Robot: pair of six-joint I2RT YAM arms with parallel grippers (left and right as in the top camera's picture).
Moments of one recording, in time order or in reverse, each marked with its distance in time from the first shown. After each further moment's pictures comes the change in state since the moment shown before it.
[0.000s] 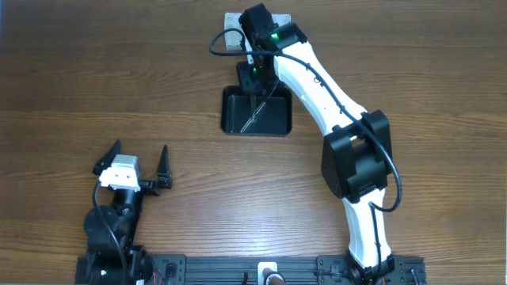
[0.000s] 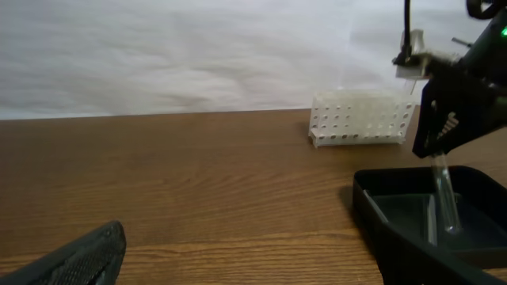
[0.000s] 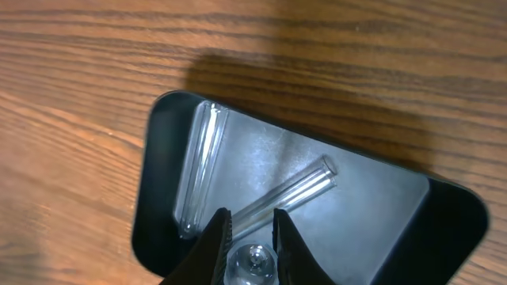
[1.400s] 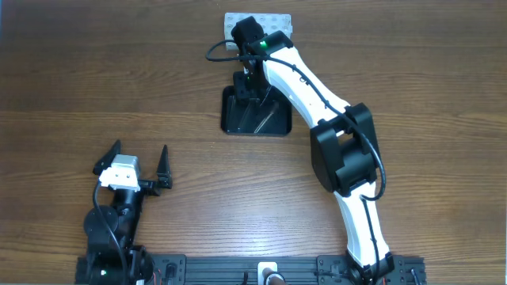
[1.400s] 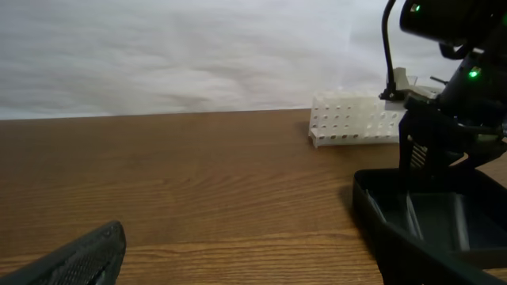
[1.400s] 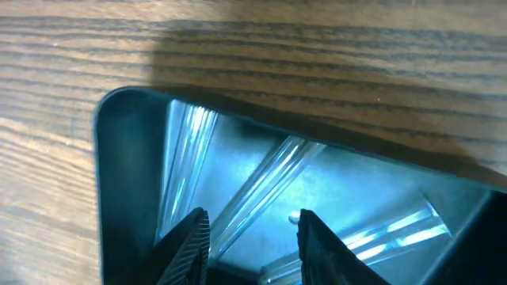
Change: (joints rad) left arm 0.000 0.000 0.000 0.000 0.000 0.000; right arm 0.024 0.071 -0.002 0.000 0.011 0.066
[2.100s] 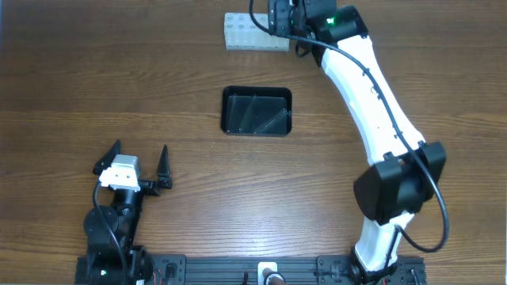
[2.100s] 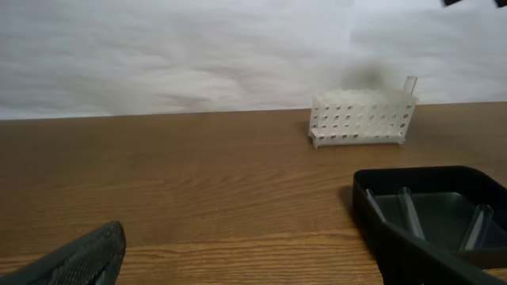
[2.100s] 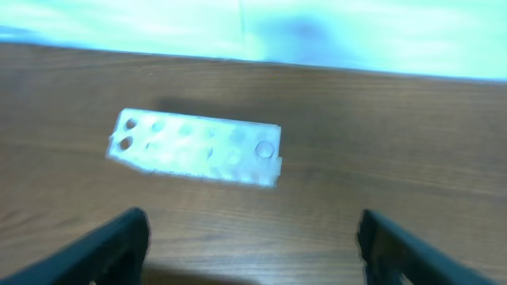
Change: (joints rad) left arm 0.000 0.000 0.000 0.000 0.000 0.000; right arm -0.158 -0.294 -0.006 0.351 0.309 -0.160
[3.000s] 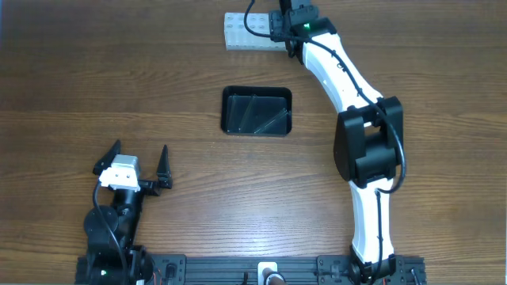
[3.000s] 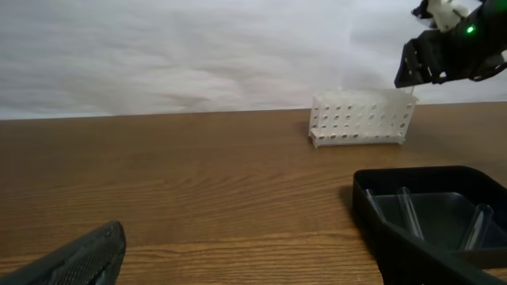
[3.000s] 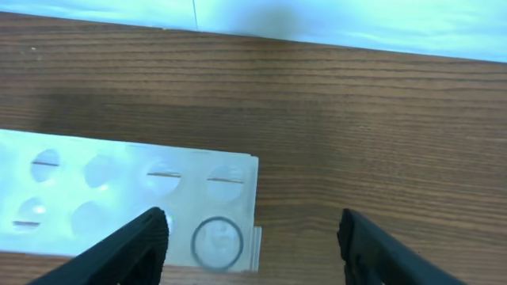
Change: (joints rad) left arm 0.000 0.000 0.000 0.000 0.000 0.000; right arm -0.034 0.291 -0.002 0.247 0.064 -0.040
